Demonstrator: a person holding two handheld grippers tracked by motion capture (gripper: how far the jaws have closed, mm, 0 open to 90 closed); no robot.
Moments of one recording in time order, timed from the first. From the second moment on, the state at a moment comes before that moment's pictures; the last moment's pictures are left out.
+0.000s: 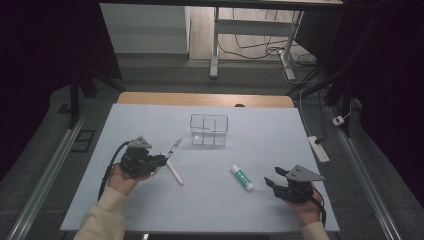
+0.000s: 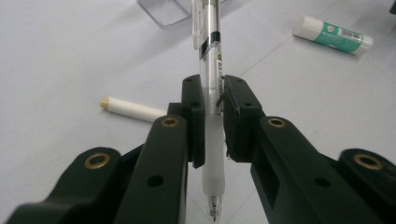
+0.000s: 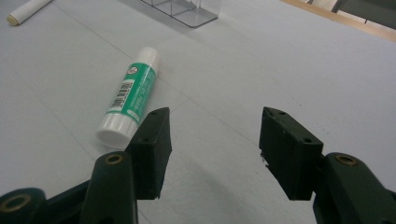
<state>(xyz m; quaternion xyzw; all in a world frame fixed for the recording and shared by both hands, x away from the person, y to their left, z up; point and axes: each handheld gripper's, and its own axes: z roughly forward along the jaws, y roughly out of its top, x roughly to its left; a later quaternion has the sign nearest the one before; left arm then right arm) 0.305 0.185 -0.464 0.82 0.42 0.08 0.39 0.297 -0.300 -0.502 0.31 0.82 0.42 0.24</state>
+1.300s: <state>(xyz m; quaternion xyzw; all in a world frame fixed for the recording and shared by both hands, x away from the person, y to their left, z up) 0.296 0.112 -0.467 0.86 0.33 0.01 0.38 0.288 -0.262 -0.484 0.27 0.81 0.47 0.22</state>
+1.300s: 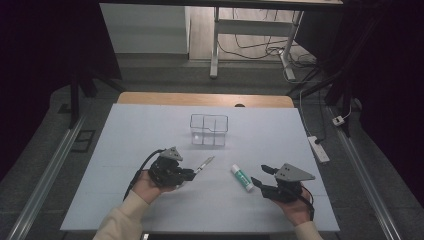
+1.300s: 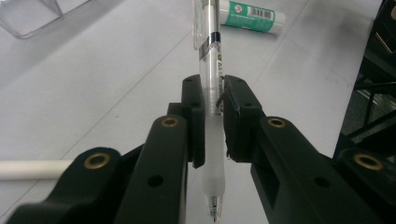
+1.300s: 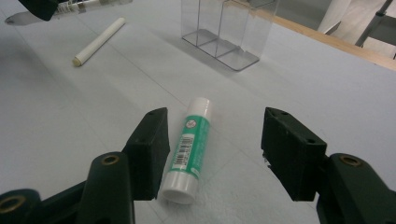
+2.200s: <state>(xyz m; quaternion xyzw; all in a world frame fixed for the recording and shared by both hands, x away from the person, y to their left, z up) 0.294 0.076 -0.479 0.89 0.29 0.00 0.34 0.285 -0.224 -0.484 0.22 0.84 0.44 0.20</state>
